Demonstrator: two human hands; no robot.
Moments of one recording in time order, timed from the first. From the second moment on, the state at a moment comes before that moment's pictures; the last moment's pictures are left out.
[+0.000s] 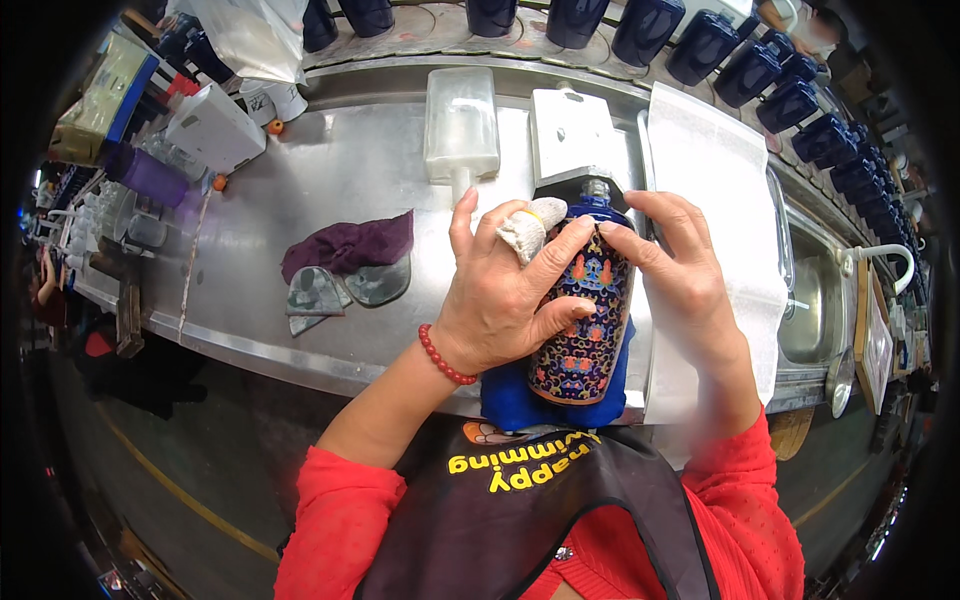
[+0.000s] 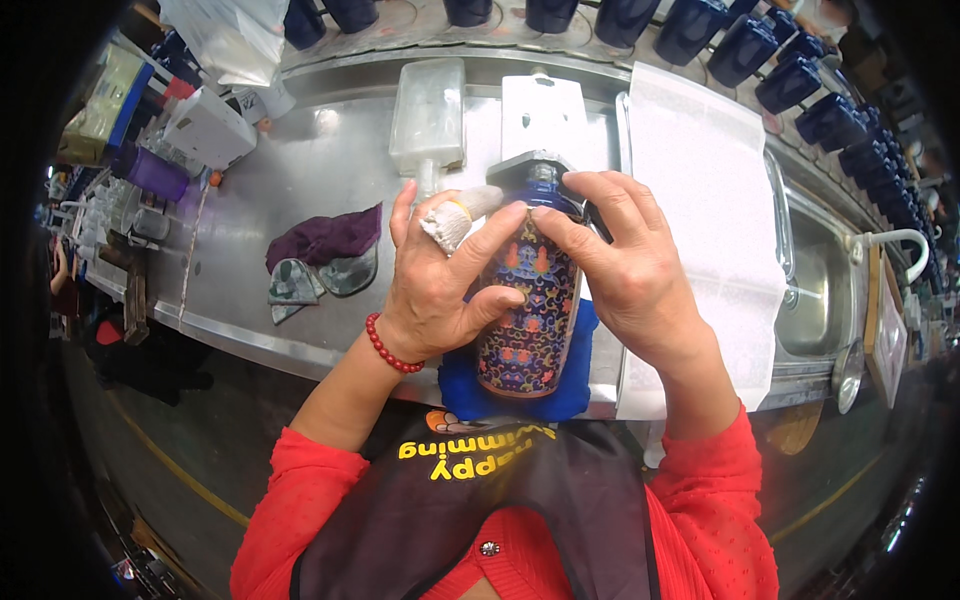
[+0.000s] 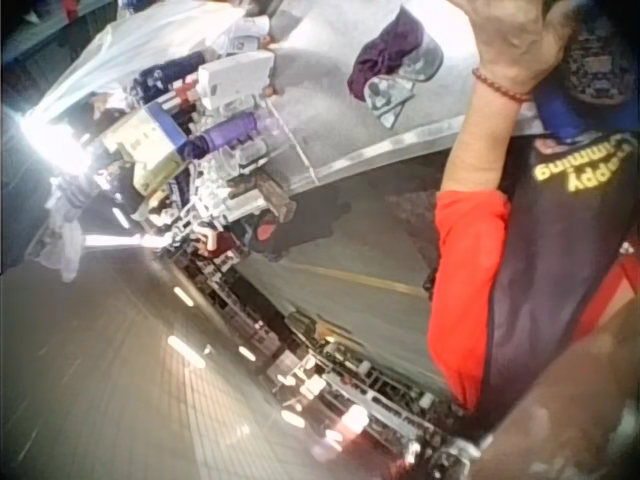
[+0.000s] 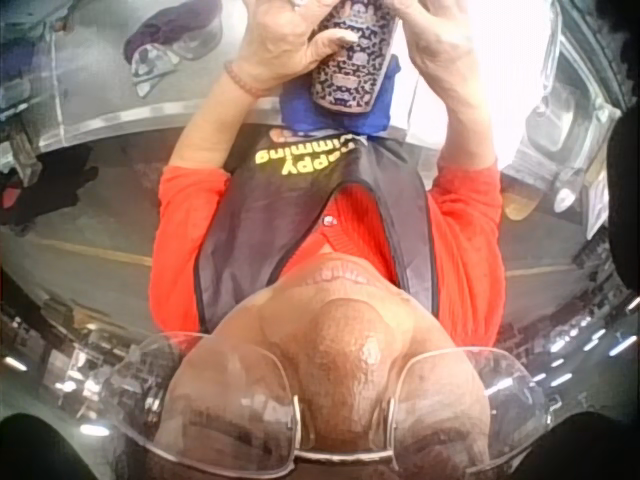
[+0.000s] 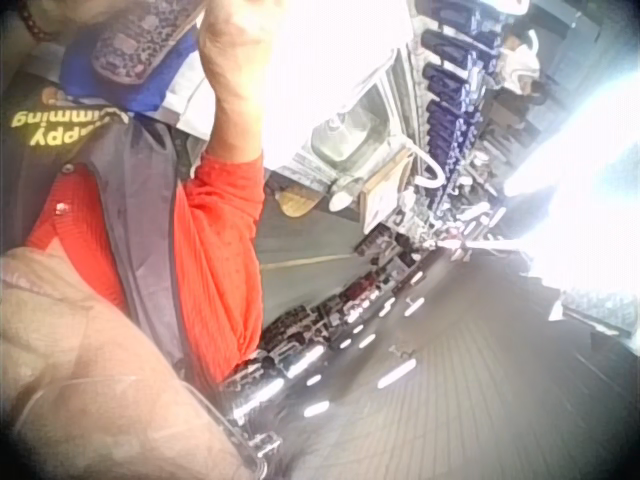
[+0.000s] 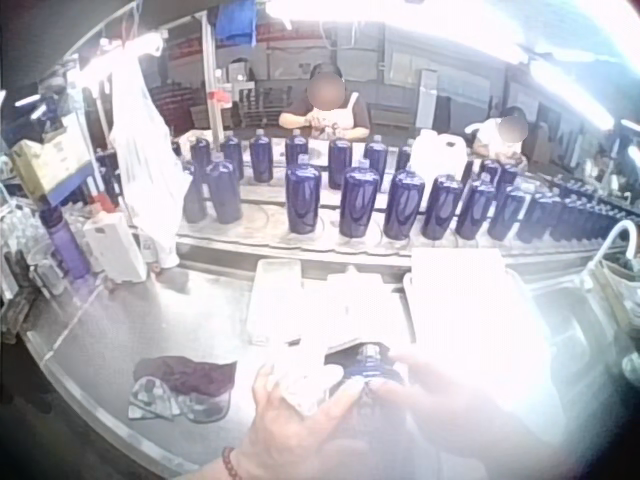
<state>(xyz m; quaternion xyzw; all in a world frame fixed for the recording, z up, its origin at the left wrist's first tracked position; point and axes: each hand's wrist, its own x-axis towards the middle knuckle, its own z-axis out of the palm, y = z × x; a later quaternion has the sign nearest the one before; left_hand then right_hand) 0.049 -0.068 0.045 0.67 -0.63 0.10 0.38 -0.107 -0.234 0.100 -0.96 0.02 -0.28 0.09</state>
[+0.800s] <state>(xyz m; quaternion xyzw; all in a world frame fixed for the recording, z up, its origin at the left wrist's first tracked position) 0.049 -0.070 0.043 0.66 -0.63 0.10 0.40 -0.104 -0.235 0.099 -0.95 0.02 -0.29 0.11</state>
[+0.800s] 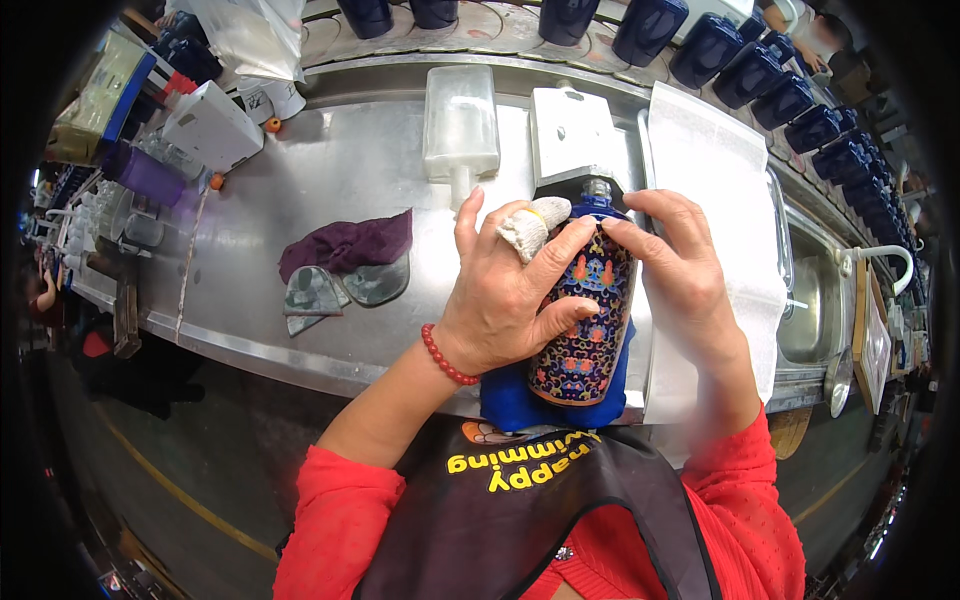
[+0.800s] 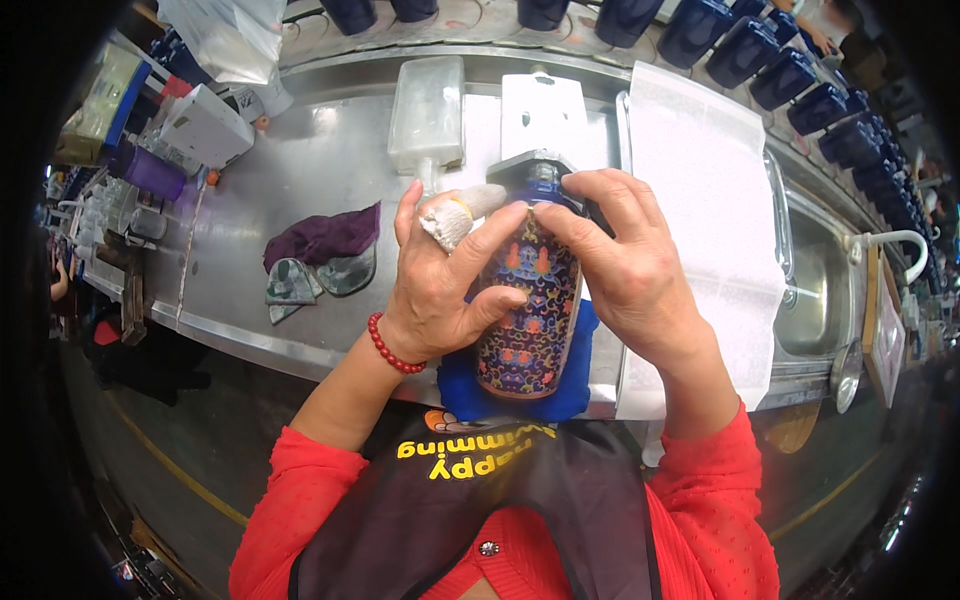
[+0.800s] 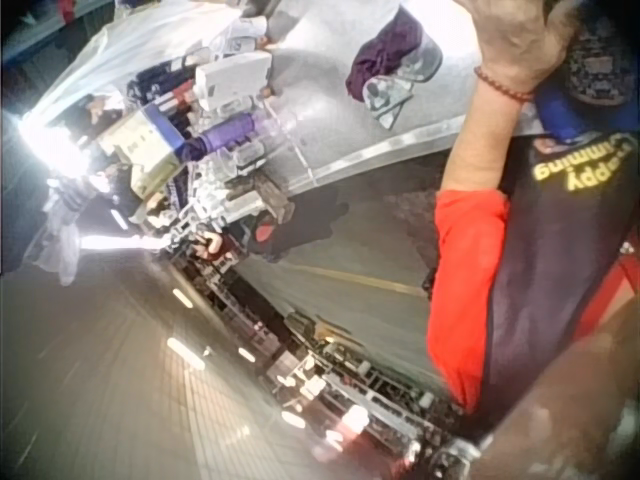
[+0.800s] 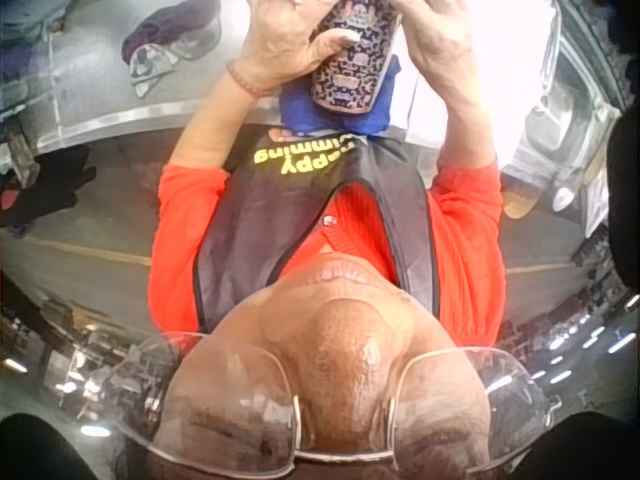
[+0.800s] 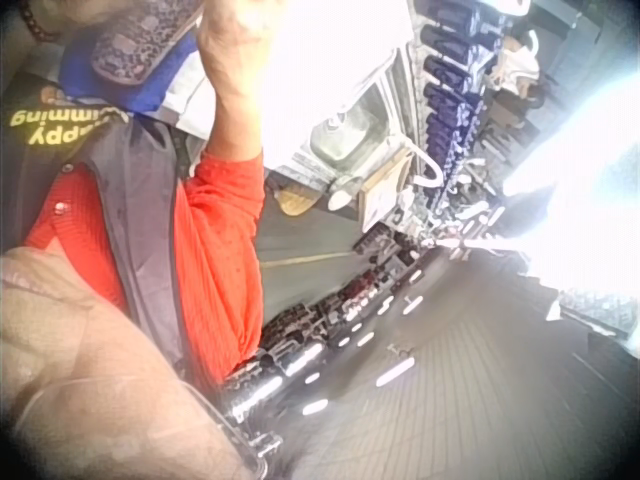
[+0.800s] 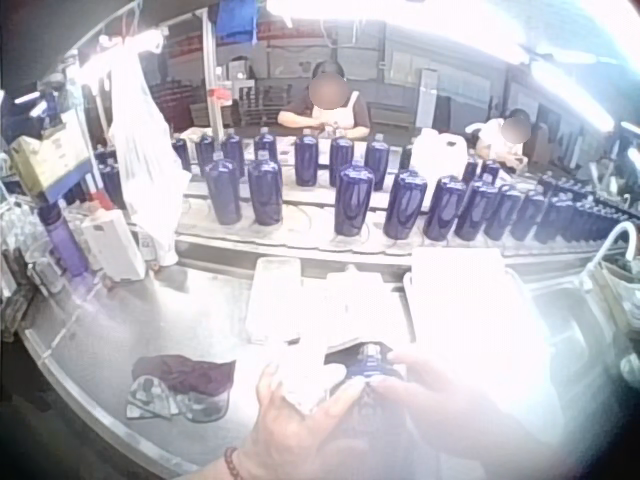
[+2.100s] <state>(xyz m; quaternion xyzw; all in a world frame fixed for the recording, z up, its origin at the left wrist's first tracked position) 0.053 -0.071 0.054 0.67 -0.62 0.14 0.38 -0.108 -0.233 0.093 -0.95 0.03 -0.29 0.12</state>
